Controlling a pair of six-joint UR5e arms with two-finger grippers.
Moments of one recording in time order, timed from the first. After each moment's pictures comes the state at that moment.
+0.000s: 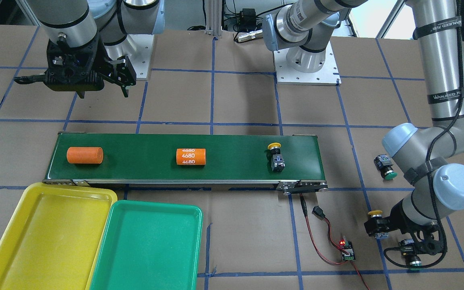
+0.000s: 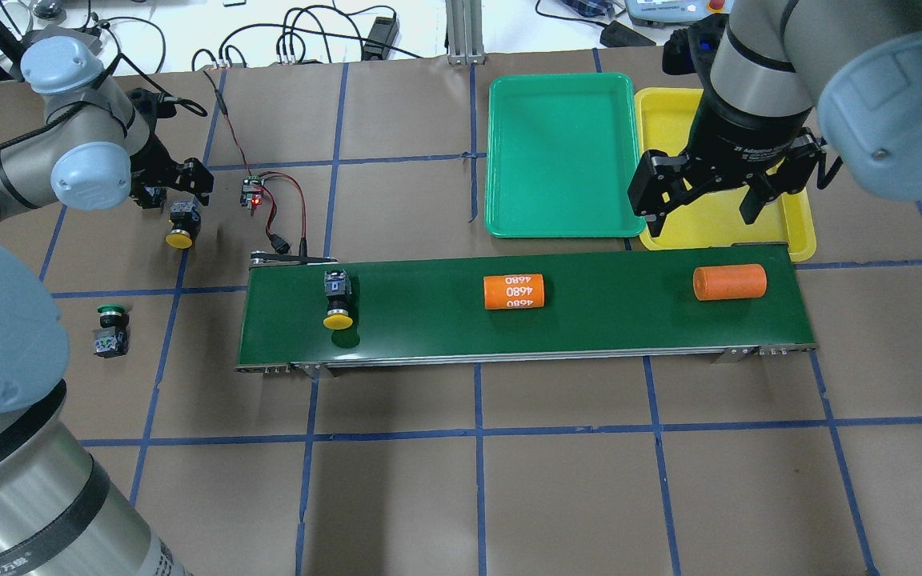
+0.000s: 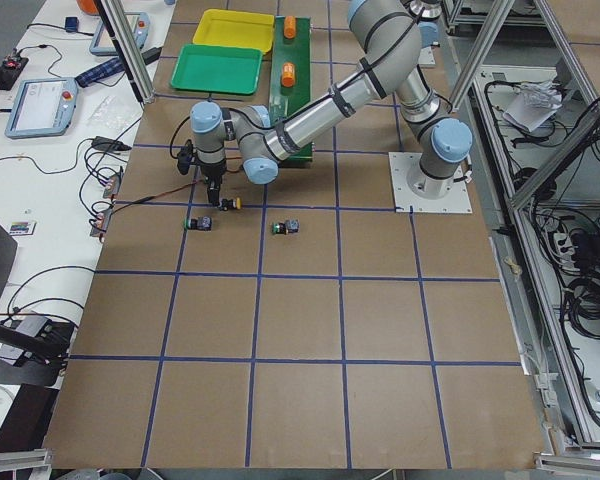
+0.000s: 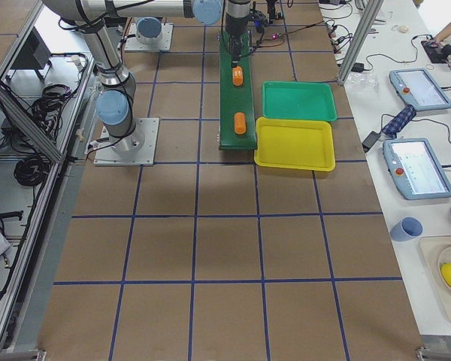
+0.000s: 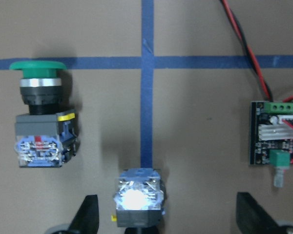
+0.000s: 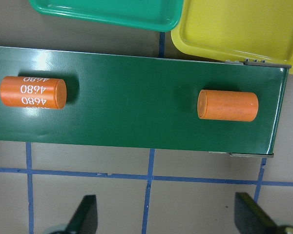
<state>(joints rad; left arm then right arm) -1.24 -2.19 -1.54 -0.91 1.62 0.29 1.62 -1.60 1.63 -1.53 -1.61 -0.04</state>
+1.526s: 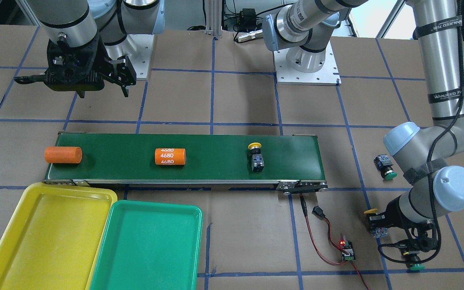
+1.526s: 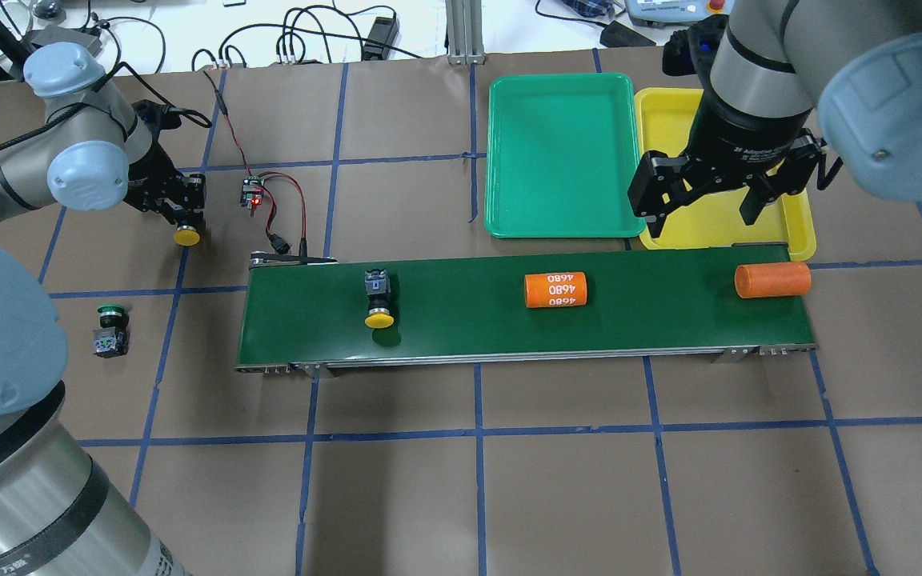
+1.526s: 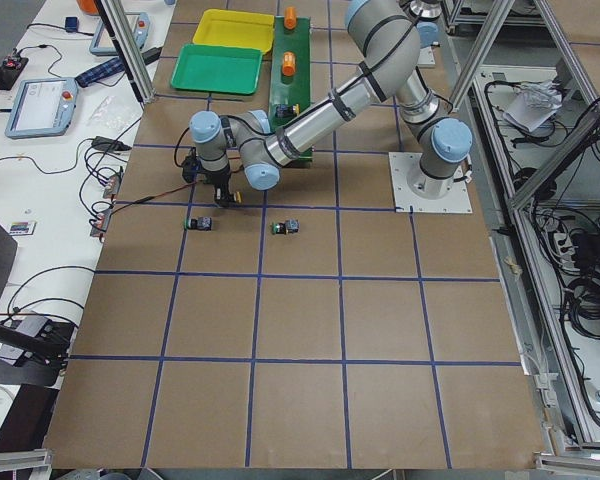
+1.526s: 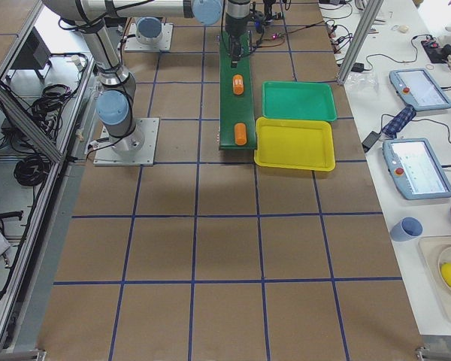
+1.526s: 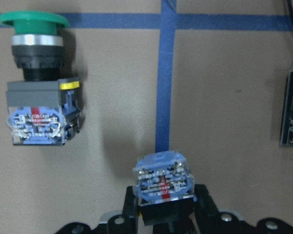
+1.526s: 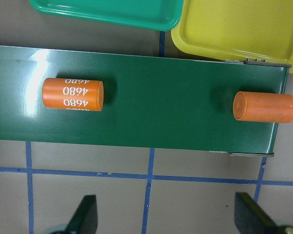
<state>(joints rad) -1.24 -2.18 -1.54 -0.99 1.60 0.29 1.62 -1.60 1.63 -1.53 -1.61 -0.04</state>
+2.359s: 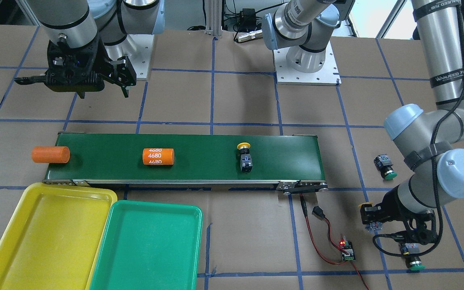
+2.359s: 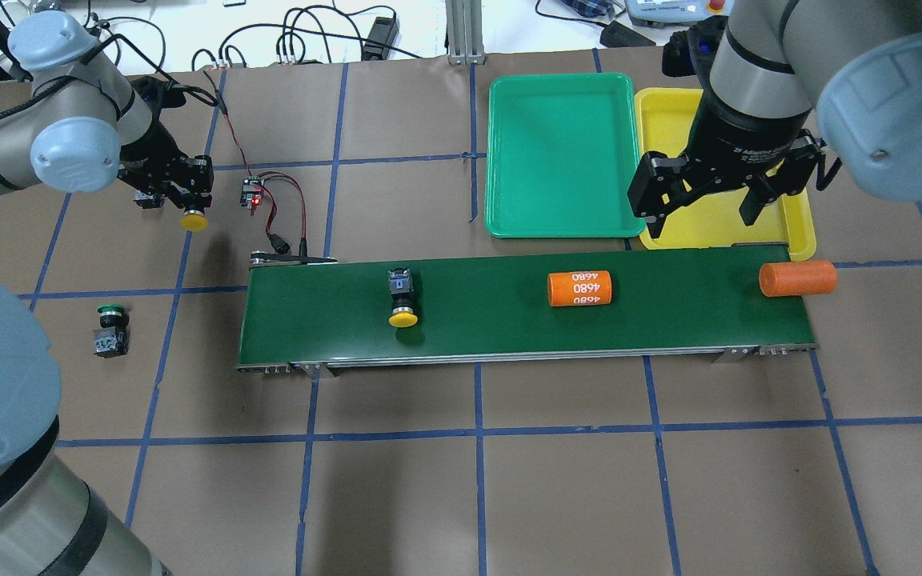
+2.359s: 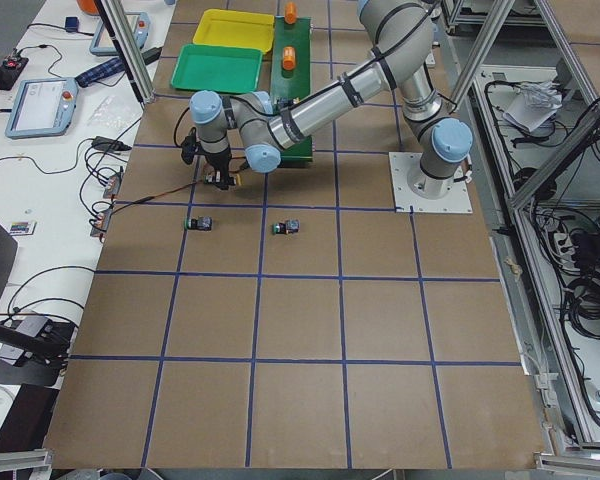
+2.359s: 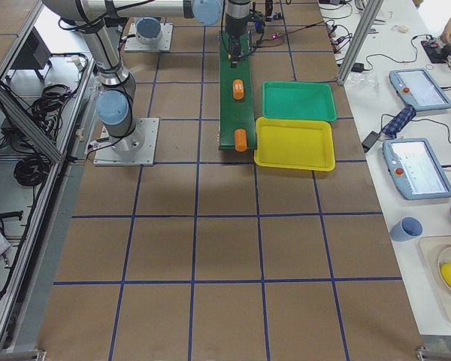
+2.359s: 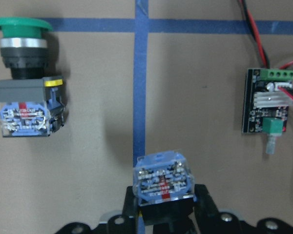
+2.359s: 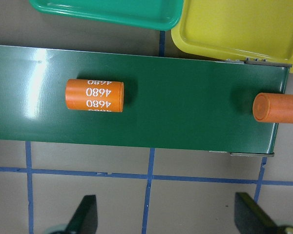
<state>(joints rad) -1.29 -2.08 -1.53 -1.10 1.55 0.30 1.62 -1.60 1.63 -1.53 -1.61 -0.04</state>
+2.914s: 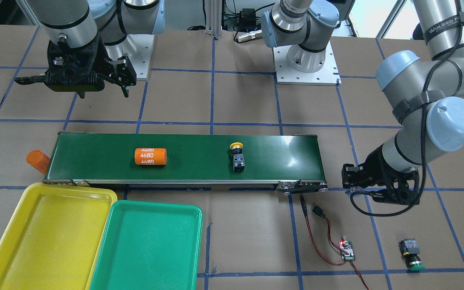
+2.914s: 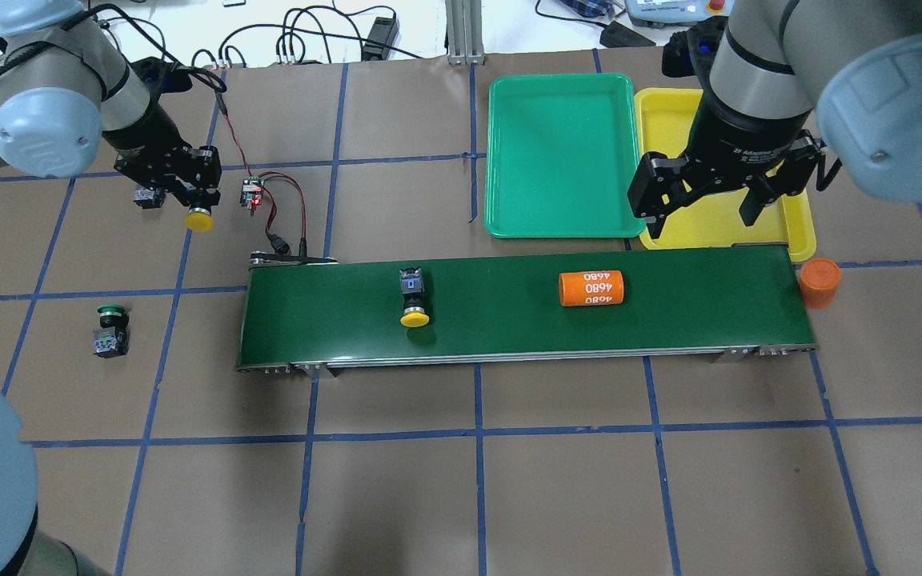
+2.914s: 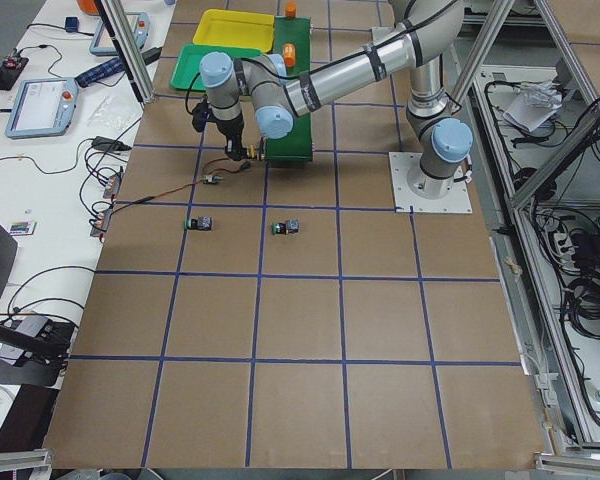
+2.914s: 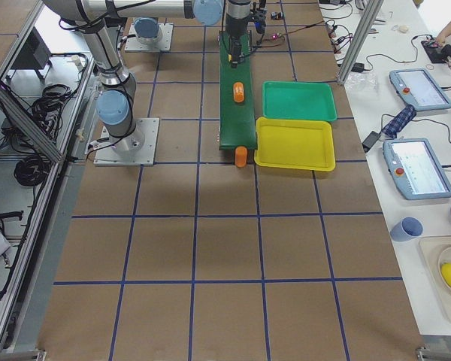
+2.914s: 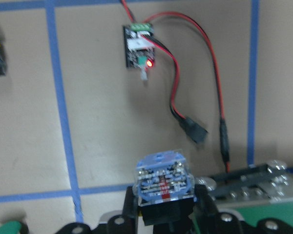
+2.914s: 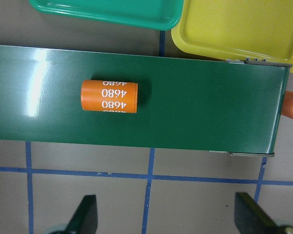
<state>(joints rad) -1.36 -1.88 -1.63 -1.29 1.52 0.29 1.62 -1.60 1.63 -1.53 -1.61 -0.04</state>
